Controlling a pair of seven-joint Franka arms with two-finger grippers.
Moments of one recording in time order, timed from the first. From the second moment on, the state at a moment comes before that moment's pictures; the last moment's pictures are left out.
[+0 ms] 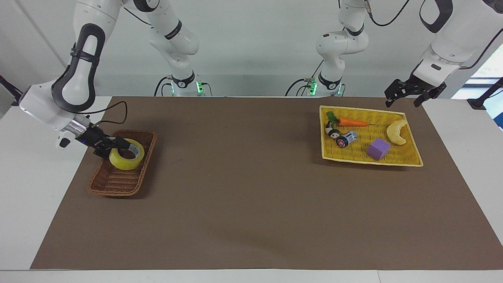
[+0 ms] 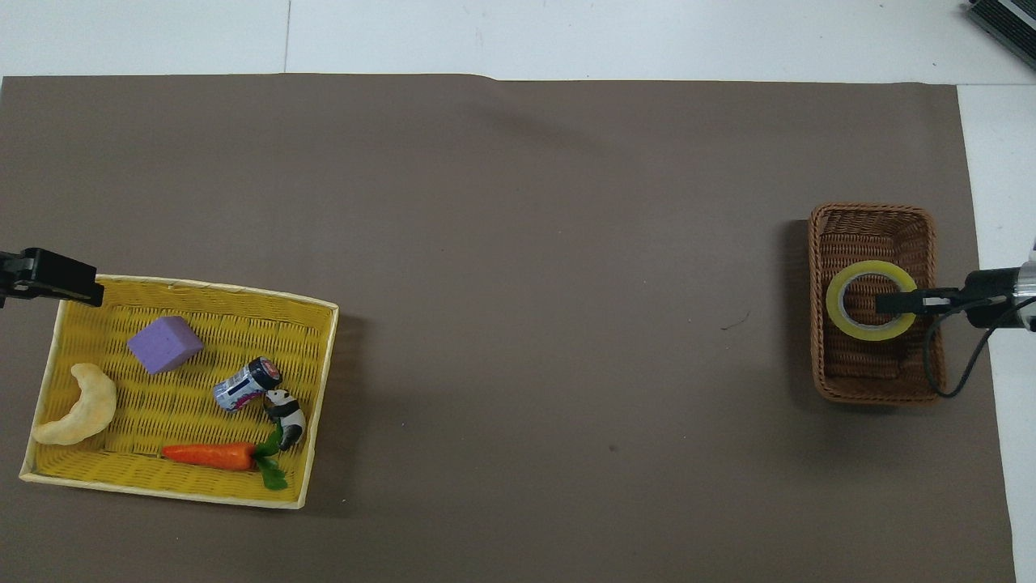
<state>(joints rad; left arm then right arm) 0.10 -0.02 -0.11 -1.58 0.00 1.48 0.04 -0.35 0.29 -0.10 -1.96 0.61 1.98 -0.82</state>
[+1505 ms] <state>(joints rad) 0.10 -0.02 -0.11 -1.58 0.00 1.48 0.04 0.00 0.20 -0.07 -1.65 0.01 1.96 -0.17</state>
